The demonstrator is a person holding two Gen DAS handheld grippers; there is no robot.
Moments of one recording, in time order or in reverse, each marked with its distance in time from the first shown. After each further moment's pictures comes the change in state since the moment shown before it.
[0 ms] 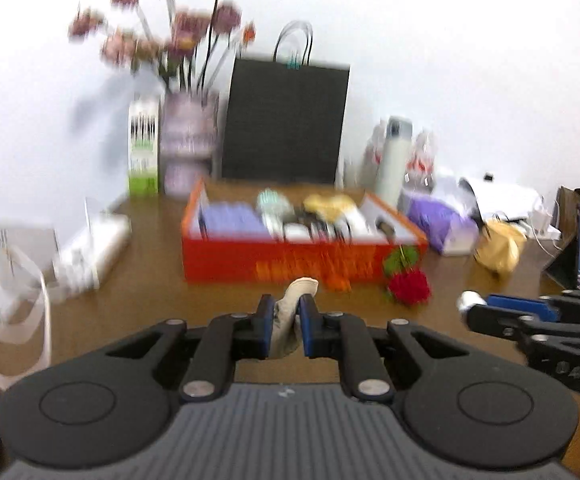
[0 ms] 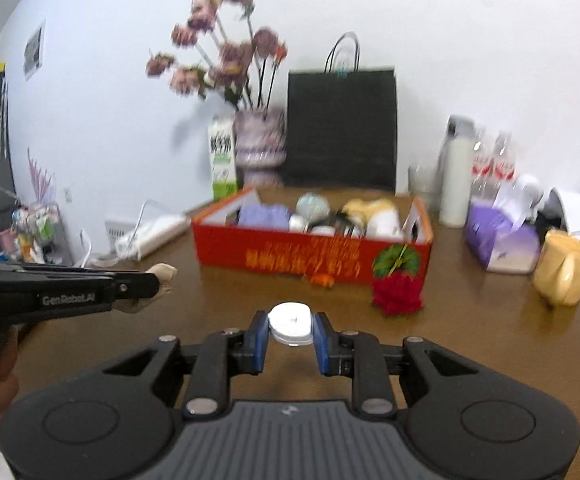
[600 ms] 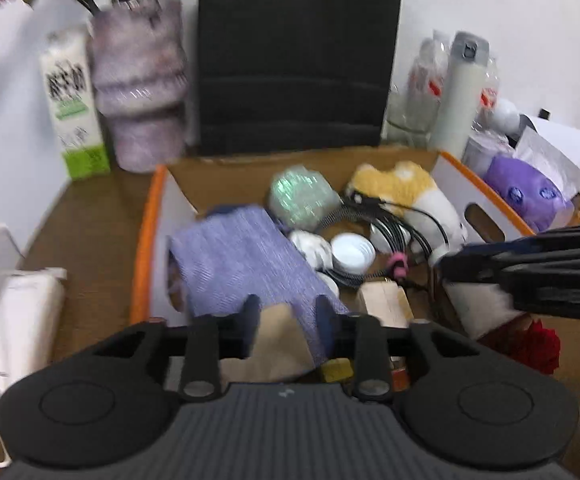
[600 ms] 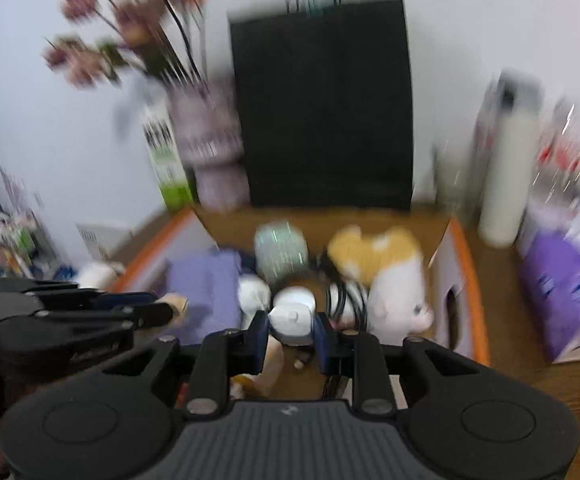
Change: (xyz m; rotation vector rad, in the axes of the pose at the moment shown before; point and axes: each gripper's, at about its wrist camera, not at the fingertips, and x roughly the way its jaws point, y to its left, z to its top) left arm 0.250 0.039 0.081 0.080 0.346 -0.051; right arm 0.259 -0.073 0.119 0.130 0.320 0.053
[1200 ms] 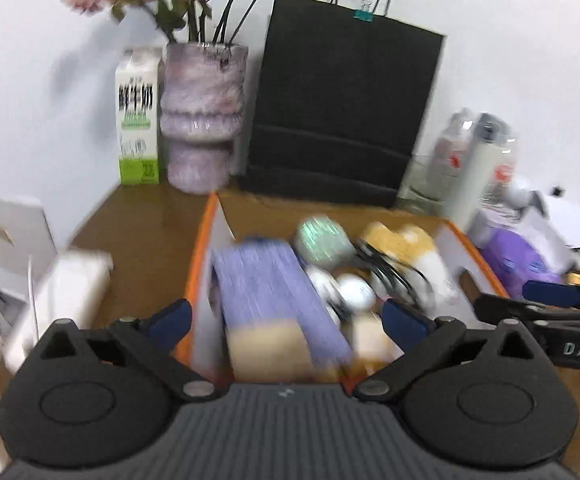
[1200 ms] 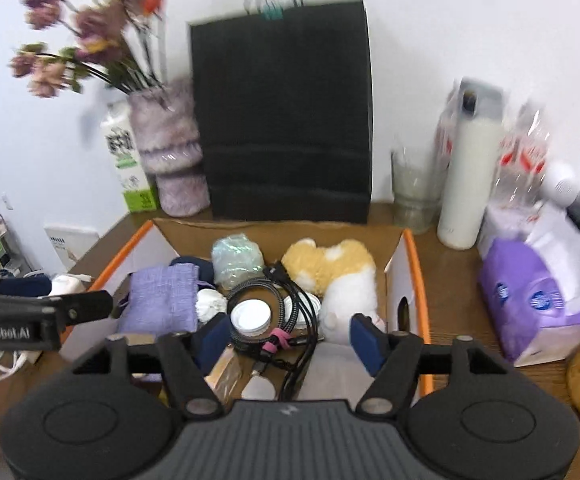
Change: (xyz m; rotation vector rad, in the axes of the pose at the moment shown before) left arm -0.078 0.001 -0.020 -0.208 -0.126 0.034; right arm -0.062 0.003 -0.012 -0.030 -0.135 -0.112
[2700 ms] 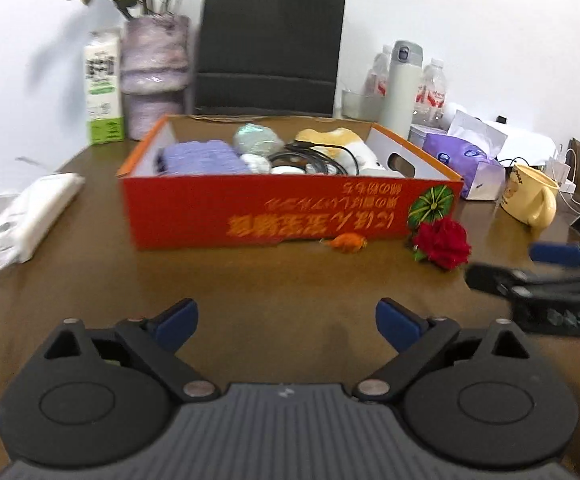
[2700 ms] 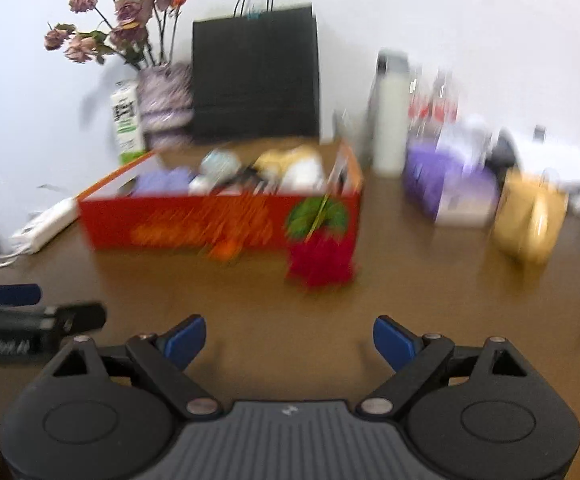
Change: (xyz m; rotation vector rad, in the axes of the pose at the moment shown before) left arm -0.021 -0.041 -0.124 0.146 -0.018 -0.040; right arm -0.068 0.004 -0.146 -0.013 -0.078 -0.168
